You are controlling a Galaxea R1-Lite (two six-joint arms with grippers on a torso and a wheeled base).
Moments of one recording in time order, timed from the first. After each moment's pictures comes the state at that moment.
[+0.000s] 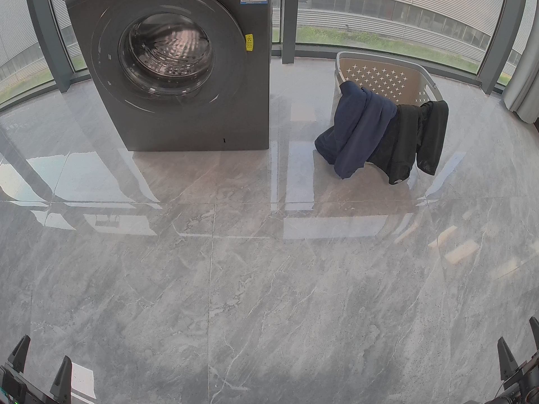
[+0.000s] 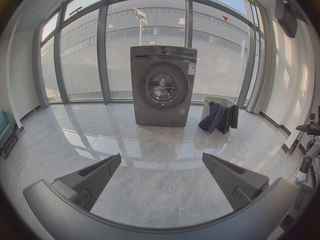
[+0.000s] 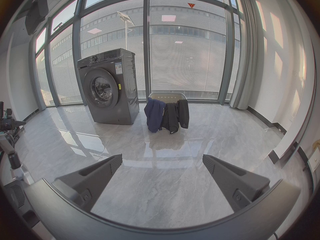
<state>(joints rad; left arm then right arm) -0.01 0.02 -0.02 0.00 0.00 -0.03 -0.01 0.02 -0.02 0.01 0.00 -0.01</state>
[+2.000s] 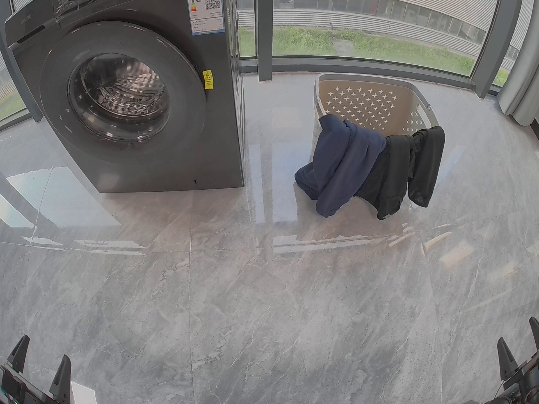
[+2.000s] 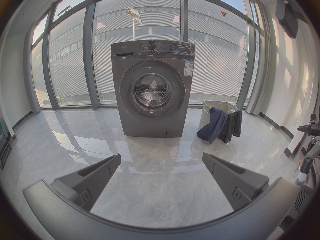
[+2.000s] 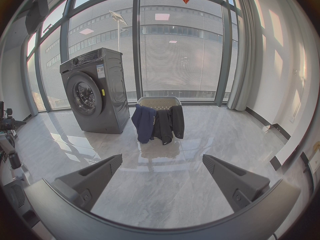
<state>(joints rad) -0.01 0.02 -0.02 0.00 0.01 -0.04 0.00 0.02 -0.02 0.01 0.00 -0.01</state>
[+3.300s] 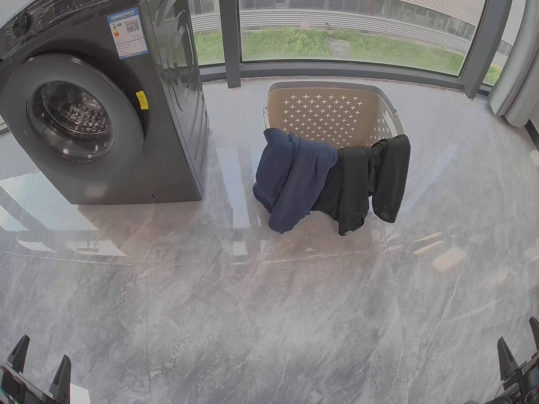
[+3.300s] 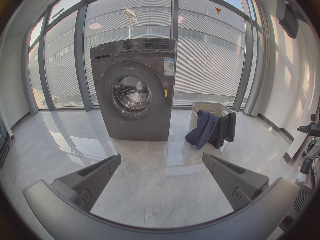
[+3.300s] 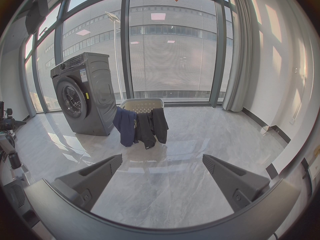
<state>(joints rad) -0.01 0.02 -0.02 0.00 0.01 -0.04 0.00 0.02 -0.02 0.01 0.00 -0.01</state>
